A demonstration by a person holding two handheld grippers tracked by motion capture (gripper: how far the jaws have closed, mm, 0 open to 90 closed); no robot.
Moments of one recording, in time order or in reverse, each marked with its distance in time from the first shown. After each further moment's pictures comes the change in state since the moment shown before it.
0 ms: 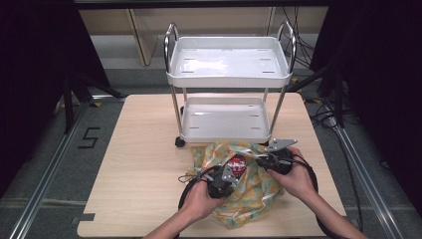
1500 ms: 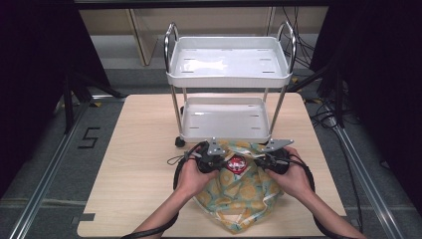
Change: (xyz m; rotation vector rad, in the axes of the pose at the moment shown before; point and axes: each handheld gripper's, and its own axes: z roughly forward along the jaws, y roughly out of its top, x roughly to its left) left arm 0.066 0.009 -0.018 -0.181 0.189 -0.108; right arm 0.002 0.001 0.009 -0.007 0.004 -0.013
